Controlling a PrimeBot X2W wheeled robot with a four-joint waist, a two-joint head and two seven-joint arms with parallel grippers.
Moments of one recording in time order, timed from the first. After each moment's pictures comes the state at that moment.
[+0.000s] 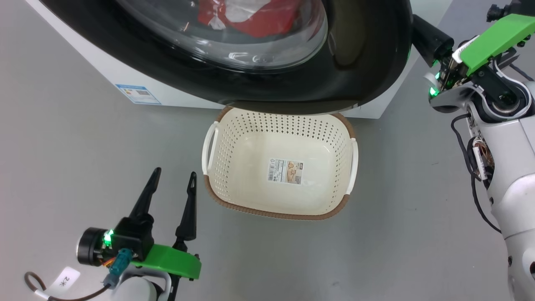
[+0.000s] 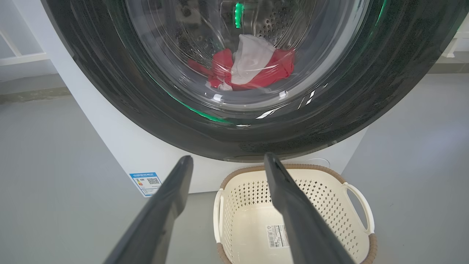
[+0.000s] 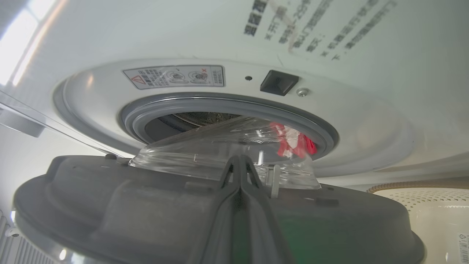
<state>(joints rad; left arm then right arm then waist) -0.24 0.04 -0.26 0.21 -0.14 0.01 -0.25 -1.02 -0.26 0.18 0.71 1.61 0.13 0.48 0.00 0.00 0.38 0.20</state>
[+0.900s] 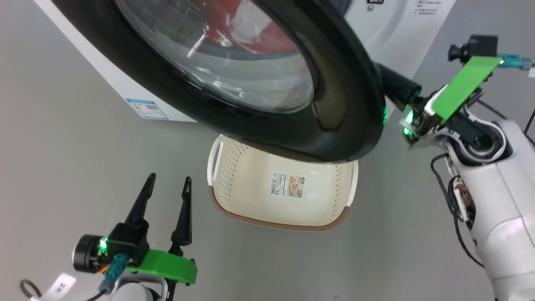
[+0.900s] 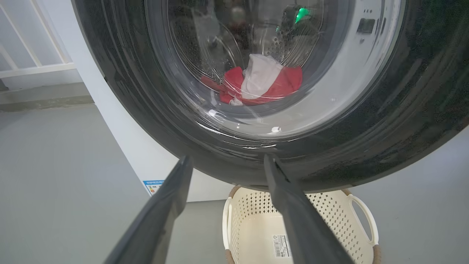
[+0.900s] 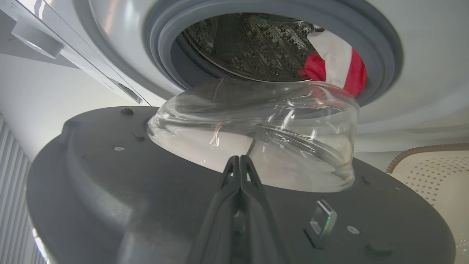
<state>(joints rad) -0.22 0.04 -0.24 0.21 -0.14 0.01 -0.25 -0.82 -0.23 0.21 0.48 1.62 0.13 0.58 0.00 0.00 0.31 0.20</state>
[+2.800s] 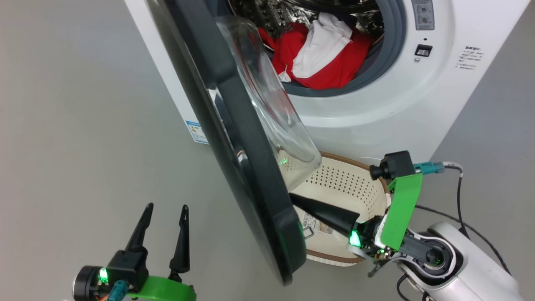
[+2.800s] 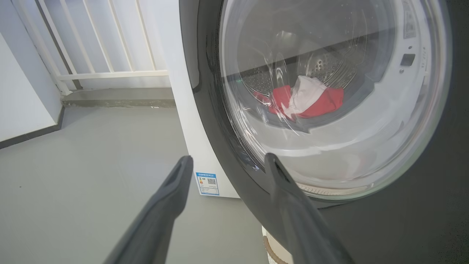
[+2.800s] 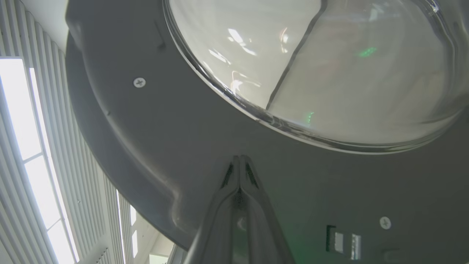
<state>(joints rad) -0.11 0.04 -0.22 0.18 -0.14 0.04 -0.25 -0.45 -0.36 0.61 0.07 1.86 0.13 0.49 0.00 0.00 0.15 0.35</state>
